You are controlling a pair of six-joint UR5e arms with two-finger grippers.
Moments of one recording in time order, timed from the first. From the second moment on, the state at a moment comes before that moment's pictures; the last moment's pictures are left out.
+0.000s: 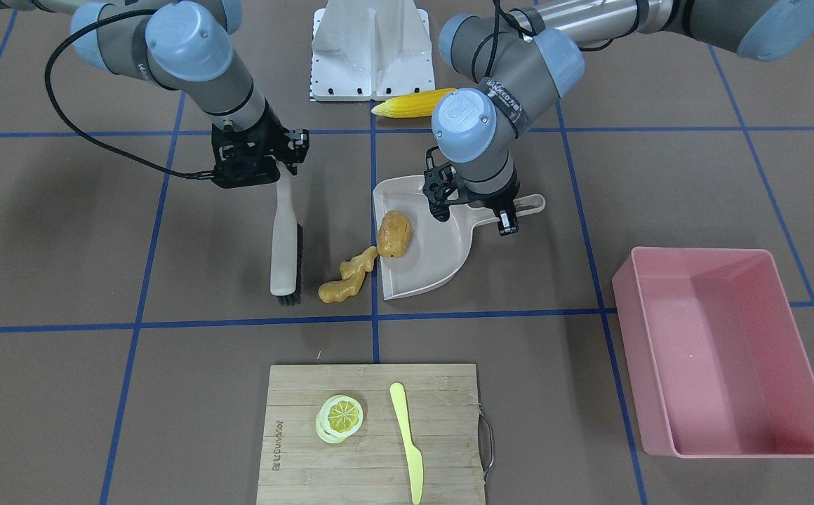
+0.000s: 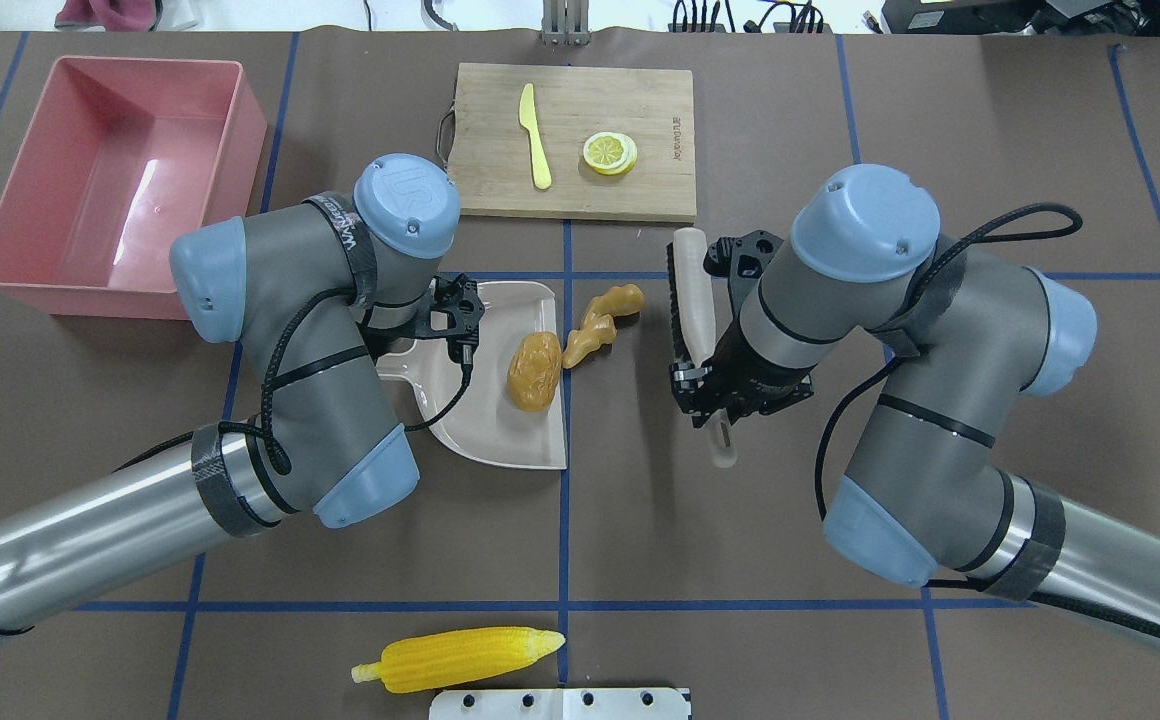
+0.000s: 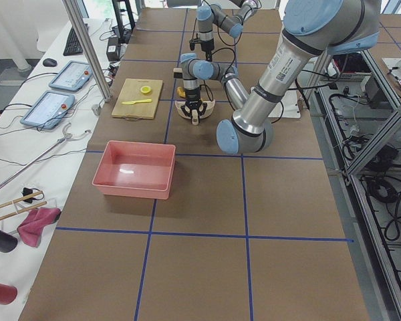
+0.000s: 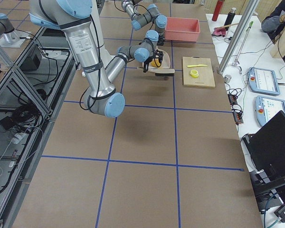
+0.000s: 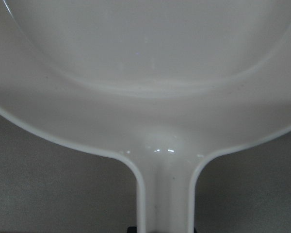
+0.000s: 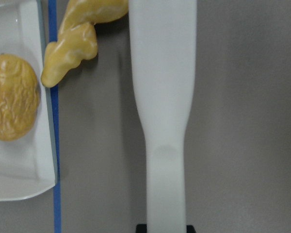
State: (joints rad) left arm -0.60 -2.31 -1.60 -1.07 -1.86 0.51; right arm 0.62 -1.10 1.87 -1.58 2.15 1.11
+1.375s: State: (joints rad) left arm -0.60 -2.31 -1.60 -1.08 -1.86 0.52; right arm 0.56 -1.03 1.74 -1.58 2.14 0.94
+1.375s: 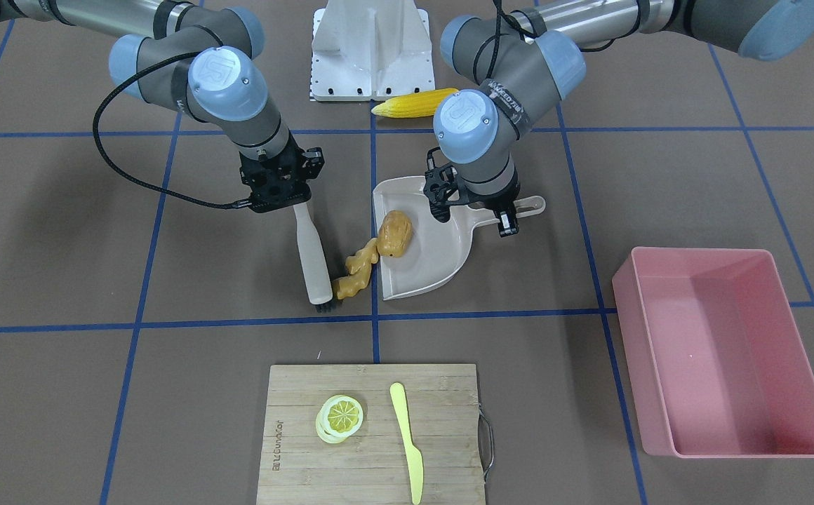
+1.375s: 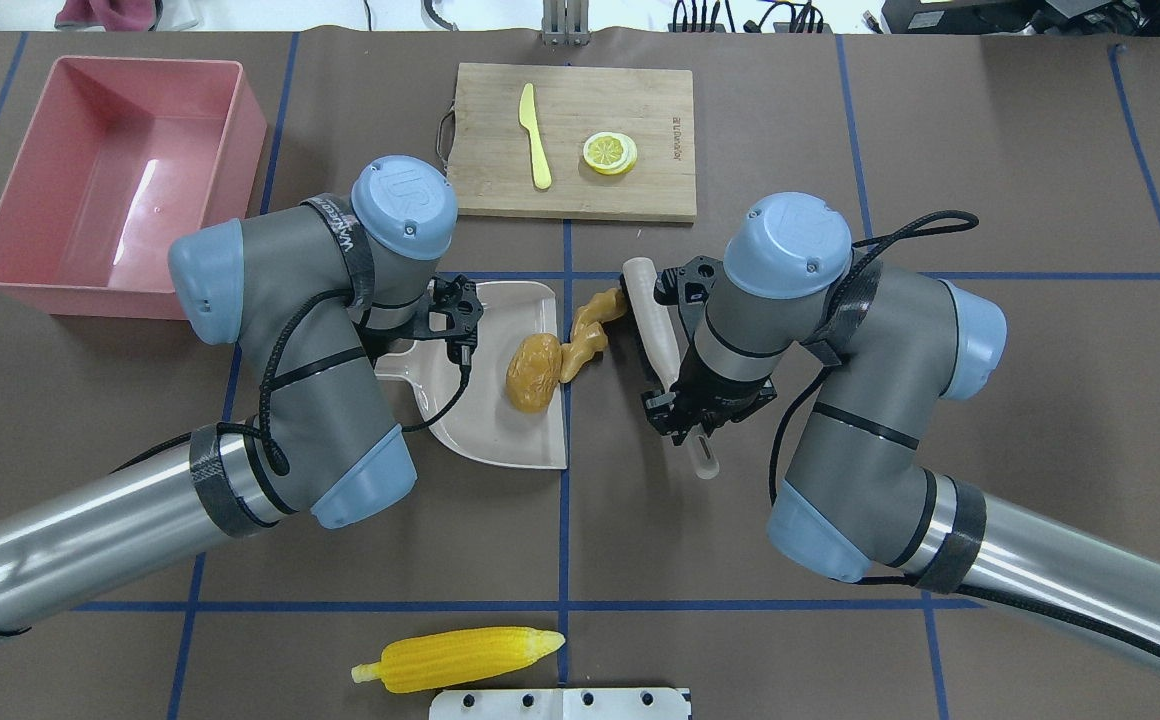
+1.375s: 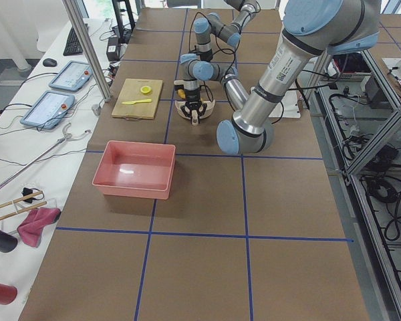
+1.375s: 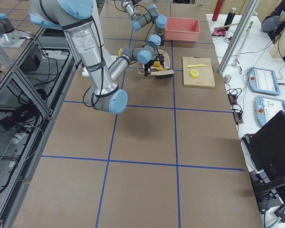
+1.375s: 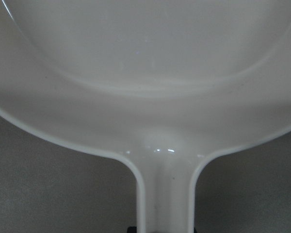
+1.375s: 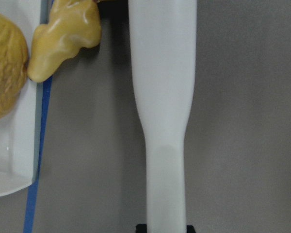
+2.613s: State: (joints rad) left arm -0.60 -2.30 -1.60 -1.08 -1.86 0.52; right arm 0.46 -0.97 1.74 -1.58 2.08 1.10
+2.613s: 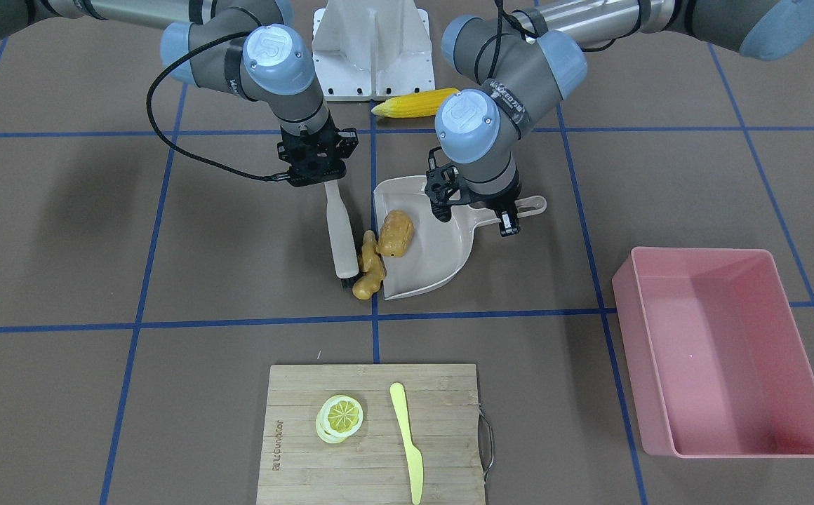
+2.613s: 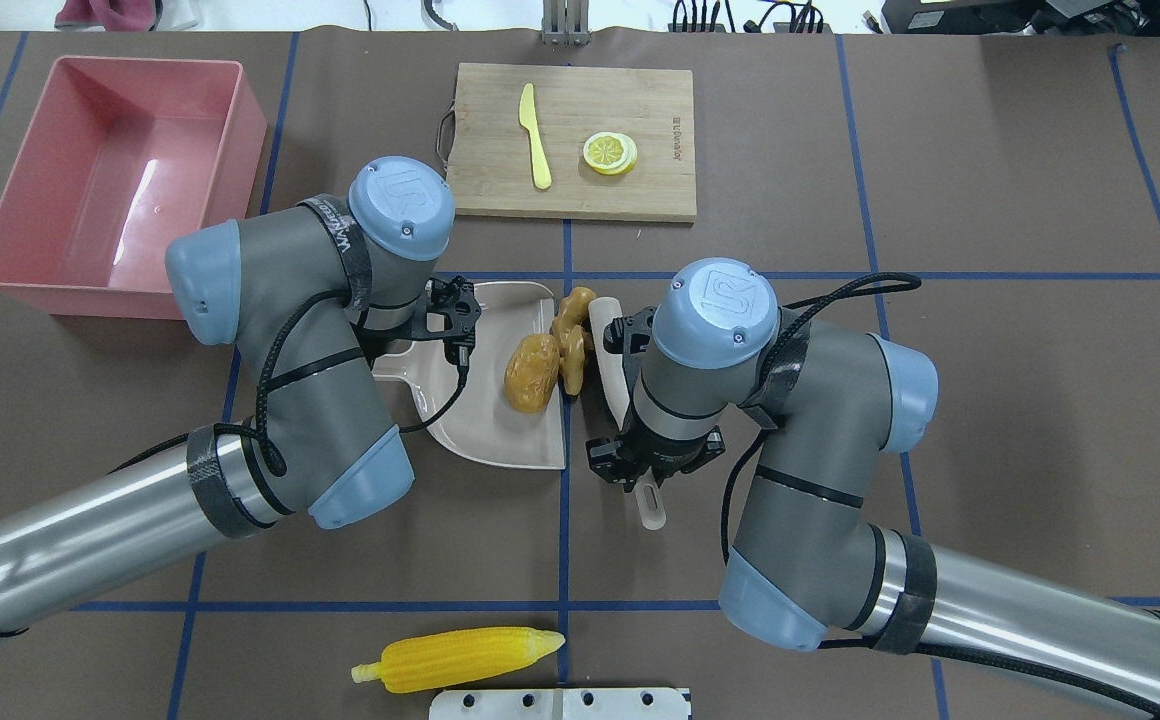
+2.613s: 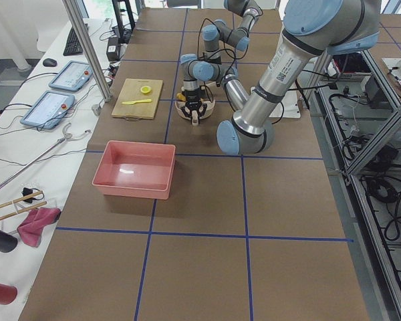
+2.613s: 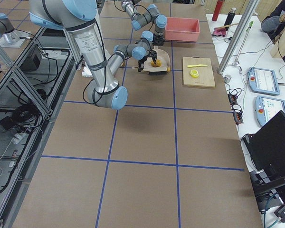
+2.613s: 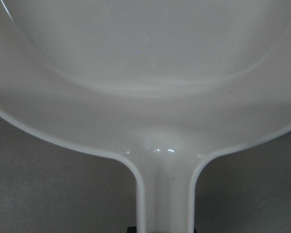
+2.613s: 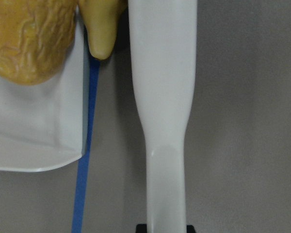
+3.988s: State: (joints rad) left arm -0.60 -2.30 -1.60 -1.08 -1.86 0.52; right arm 0.67 -0.99 1.69 -1.70 2.08 0.82
